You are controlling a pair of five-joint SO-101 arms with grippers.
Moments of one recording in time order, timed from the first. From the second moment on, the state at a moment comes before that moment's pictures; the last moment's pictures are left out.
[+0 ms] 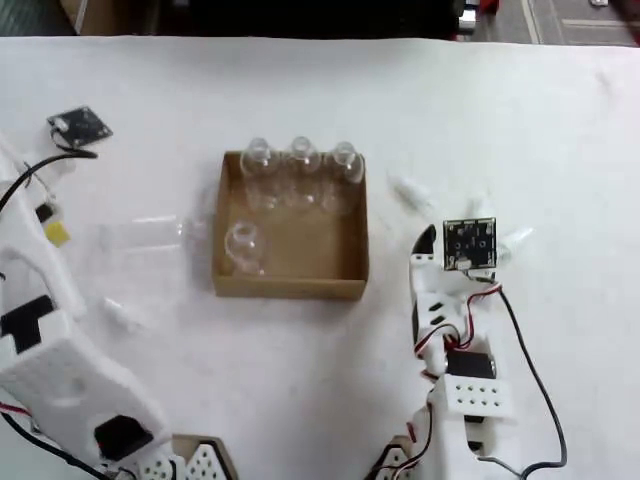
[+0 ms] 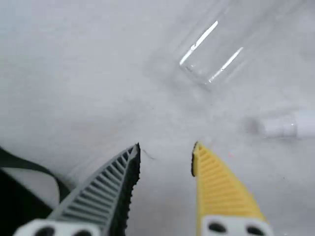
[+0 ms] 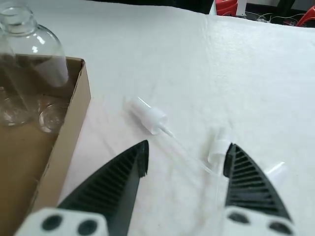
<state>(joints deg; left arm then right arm) -37.0 21.9 -22.2 90.3 -72.5 1.0 -60.4 89.6 2.4 10.3</state>
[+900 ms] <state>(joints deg) -8.8 15.5 -7.0 85.1 -74.8 0.9 -60.4 89.6 2.4 10.3</state>
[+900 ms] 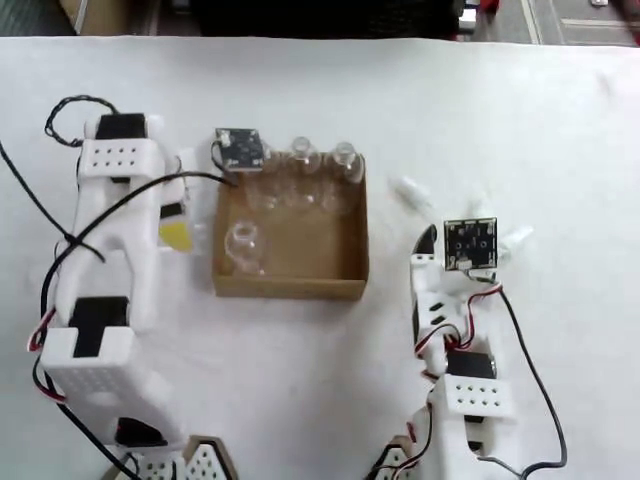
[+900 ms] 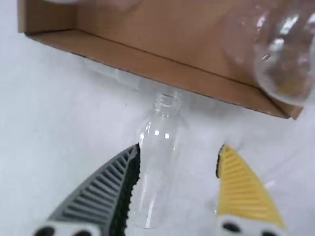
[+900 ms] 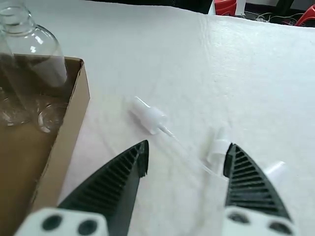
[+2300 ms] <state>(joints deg) -5.9 25.5 -3.3 74.7 -80.0 0.8 -60.4 89.6 2.4 10.3</state>
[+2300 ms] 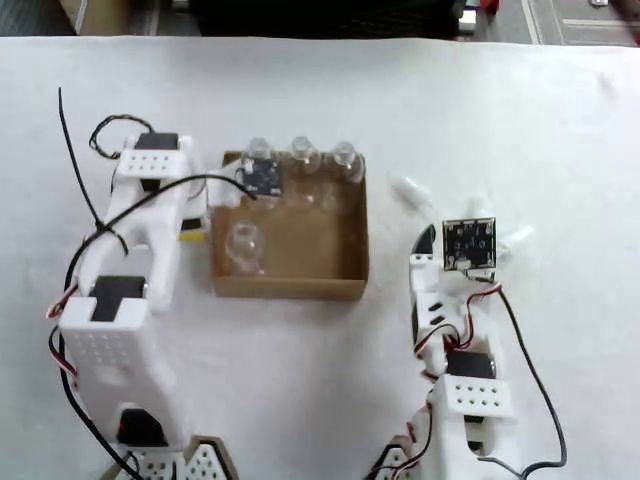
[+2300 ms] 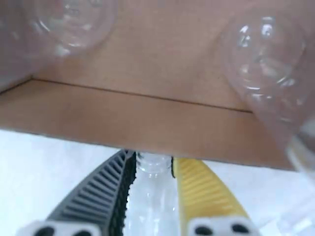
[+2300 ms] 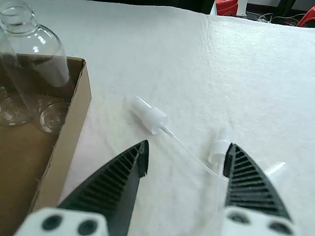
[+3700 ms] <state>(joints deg) 2.7 -19.2 -11.2 99.8 -56.6 0.8 -60.4 89.6 2.4 10.3</state>
